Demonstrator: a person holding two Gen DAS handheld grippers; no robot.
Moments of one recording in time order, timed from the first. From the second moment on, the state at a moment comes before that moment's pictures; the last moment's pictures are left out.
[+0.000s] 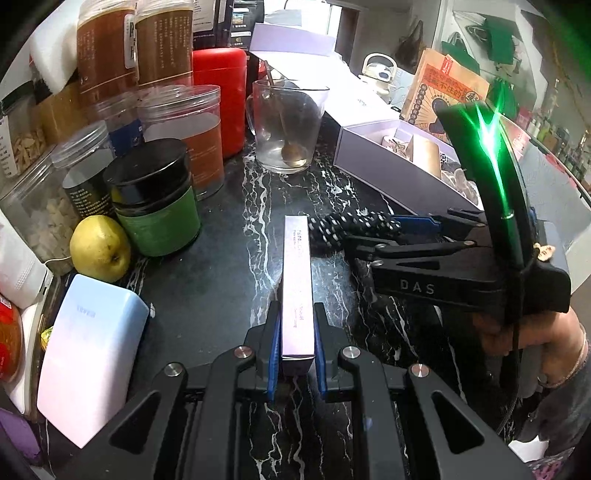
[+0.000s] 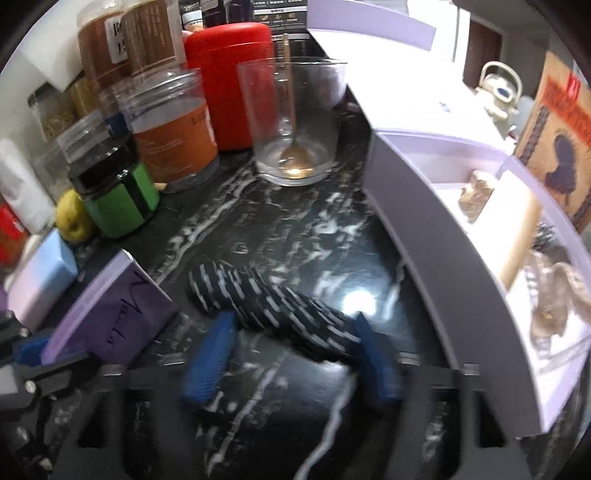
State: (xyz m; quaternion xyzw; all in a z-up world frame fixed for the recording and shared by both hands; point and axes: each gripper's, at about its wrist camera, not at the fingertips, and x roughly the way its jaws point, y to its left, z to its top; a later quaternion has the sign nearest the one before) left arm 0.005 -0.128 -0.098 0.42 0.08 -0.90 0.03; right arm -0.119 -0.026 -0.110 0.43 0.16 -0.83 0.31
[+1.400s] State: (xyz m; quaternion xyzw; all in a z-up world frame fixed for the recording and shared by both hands) left arm -0.022 -0.088 -0.097 0.43 0.04 -0.90 0.00; right arm -0.105 0.036 -0.097 0.42 0.12 -0.84 0.31
